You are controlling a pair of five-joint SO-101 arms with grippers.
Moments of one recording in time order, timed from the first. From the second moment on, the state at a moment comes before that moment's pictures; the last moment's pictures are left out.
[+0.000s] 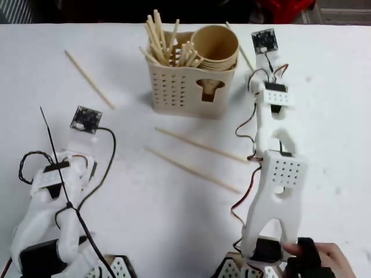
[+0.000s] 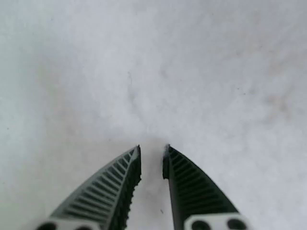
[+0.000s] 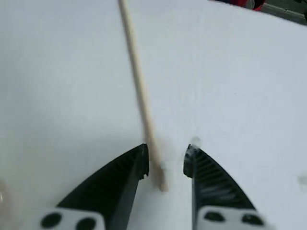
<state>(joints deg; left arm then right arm) -21.5 -20.5 67.3 27.0 -29.8 4.6 51.2 -28.3 25.8 20.9</state>
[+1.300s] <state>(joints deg) -21.5 -20.5 67.3 27.0 -29.8 8.5 69.9 -82.3 90.2 27.6</state>
